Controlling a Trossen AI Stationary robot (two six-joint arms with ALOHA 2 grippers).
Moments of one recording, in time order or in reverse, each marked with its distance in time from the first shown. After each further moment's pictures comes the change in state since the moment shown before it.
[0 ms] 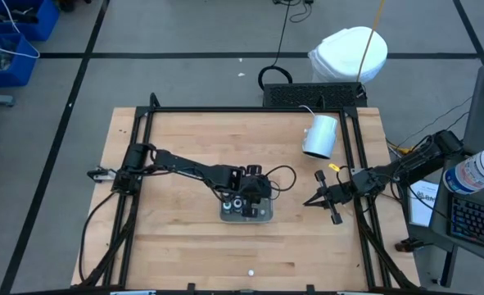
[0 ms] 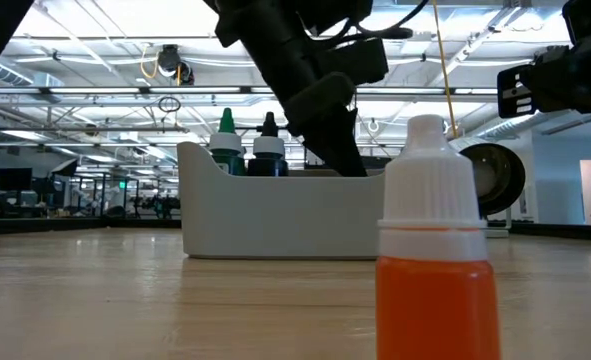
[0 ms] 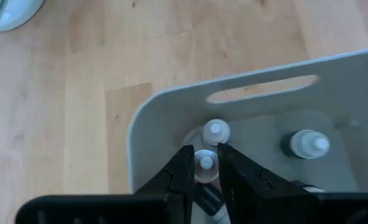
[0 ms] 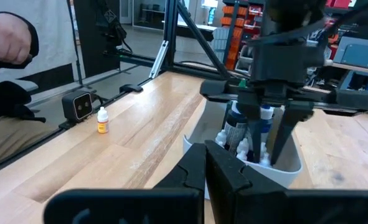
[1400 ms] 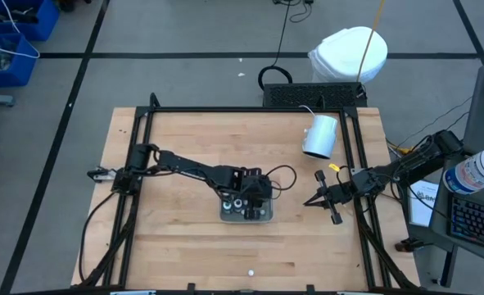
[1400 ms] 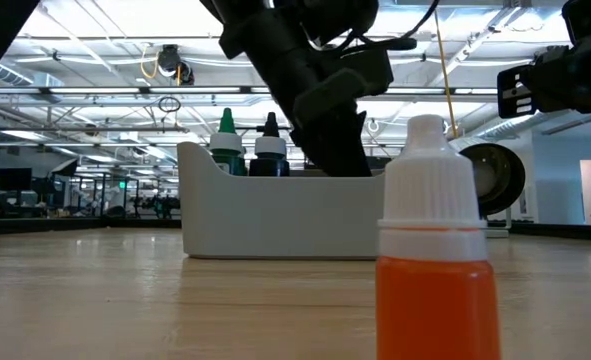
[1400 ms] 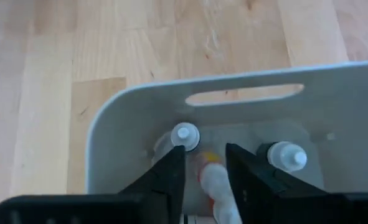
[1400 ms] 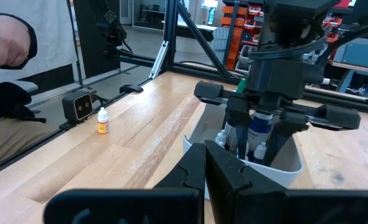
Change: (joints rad) left arm 0.012 0.029 0.000 0.027 0.089 -0.105; right arm 0.000 0.000 0.000 0.000 0.000 0.004
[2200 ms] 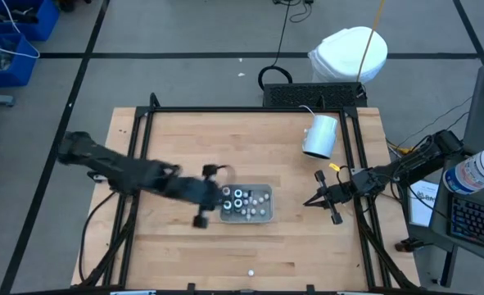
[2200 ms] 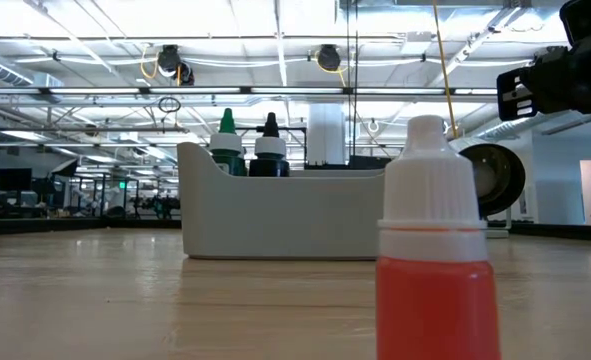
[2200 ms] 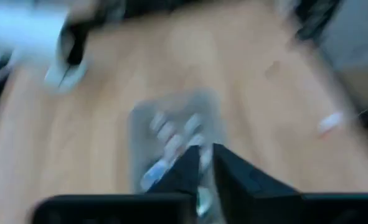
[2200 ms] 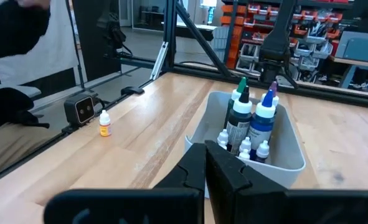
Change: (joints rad) left arm -0.236 -0.672 -0.253 -0.179 -0.175 -0.022; right arm 0.000 0.000 0.000 0.000 0.000 0.031
